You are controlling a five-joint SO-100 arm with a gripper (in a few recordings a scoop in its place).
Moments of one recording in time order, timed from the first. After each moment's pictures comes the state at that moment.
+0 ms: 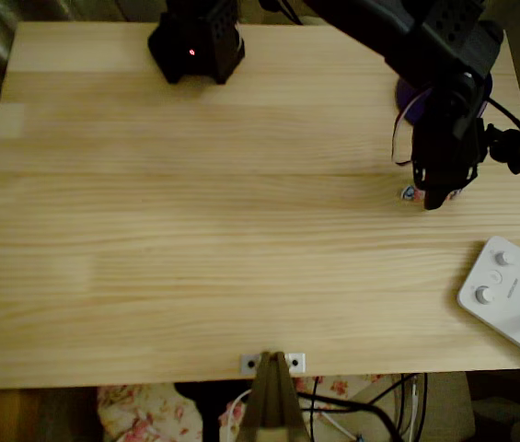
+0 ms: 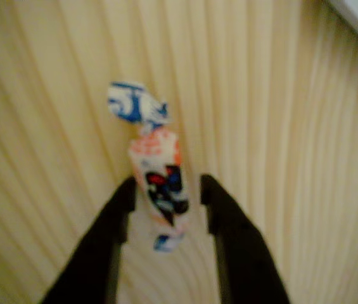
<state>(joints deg) -53.6 59.1 70.8 52.1 -21.3</state>
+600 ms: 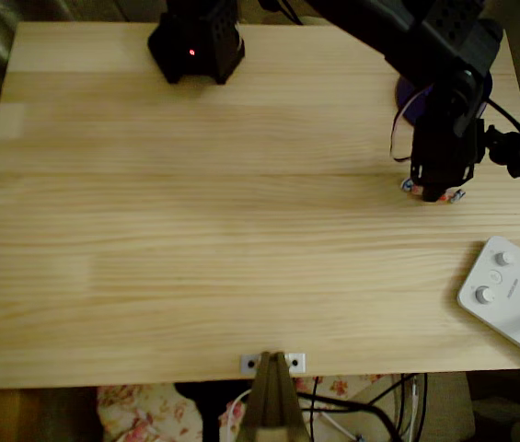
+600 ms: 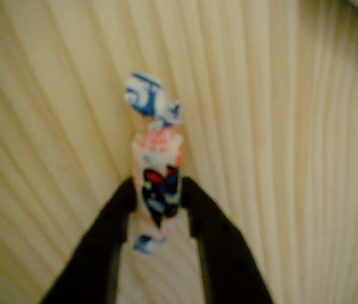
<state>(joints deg) -54.0 59.4 70.9 52.2 -16.3</state>
